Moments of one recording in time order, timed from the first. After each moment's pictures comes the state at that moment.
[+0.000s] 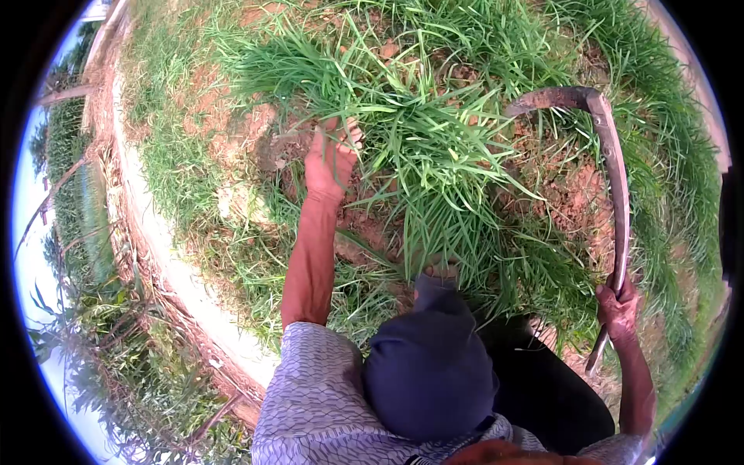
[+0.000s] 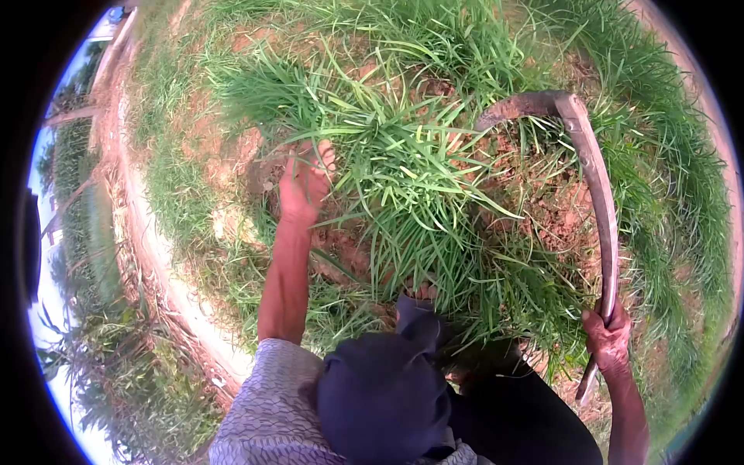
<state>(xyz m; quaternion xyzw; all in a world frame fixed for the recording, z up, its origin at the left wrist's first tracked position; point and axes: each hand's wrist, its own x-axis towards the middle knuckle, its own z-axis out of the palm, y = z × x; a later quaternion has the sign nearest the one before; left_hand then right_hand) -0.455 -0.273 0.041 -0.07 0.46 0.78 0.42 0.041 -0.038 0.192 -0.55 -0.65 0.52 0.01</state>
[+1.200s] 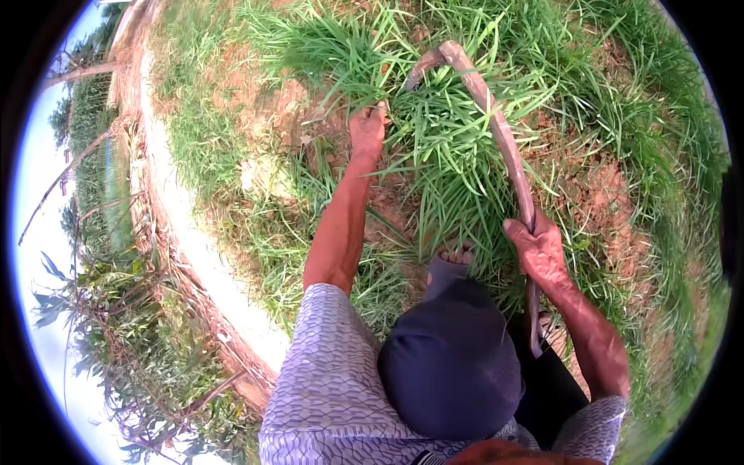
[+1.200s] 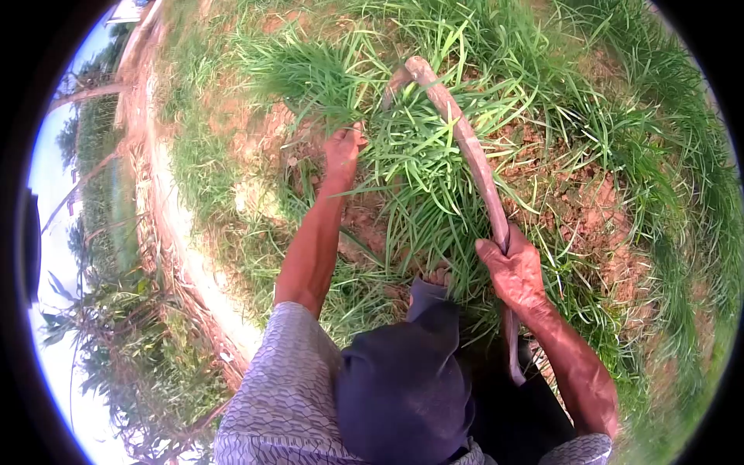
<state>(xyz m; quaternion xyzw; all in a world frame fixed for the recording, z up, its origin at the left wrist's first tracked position) -0.444 -0.242 0.004 0.03 0.76 0.61 0.24 -0.118 -0.111 0.123 -0.43 -0.67 0.60 -0.08</state>
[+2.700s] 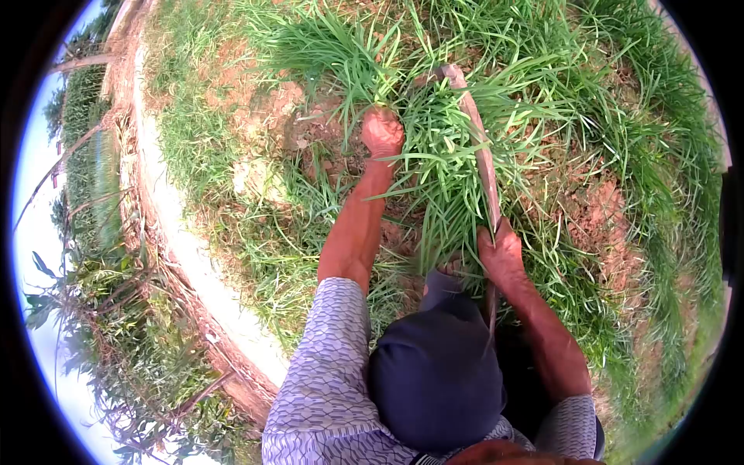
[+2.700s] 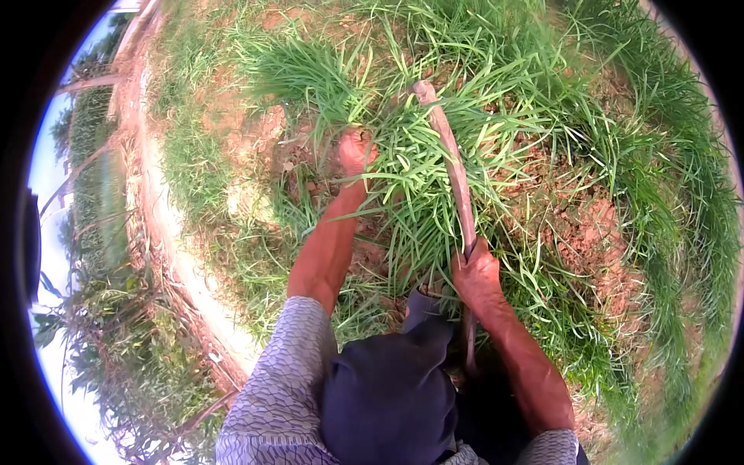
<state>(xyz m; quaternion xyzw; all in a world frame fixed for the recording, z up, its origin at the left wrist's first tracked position) -0.461 -0.219 -0.060 -0.17 0.51 0.81 0.23 -0.144 -0.163 0.034 -0.40 -0.79 0.46 -0.06</state>
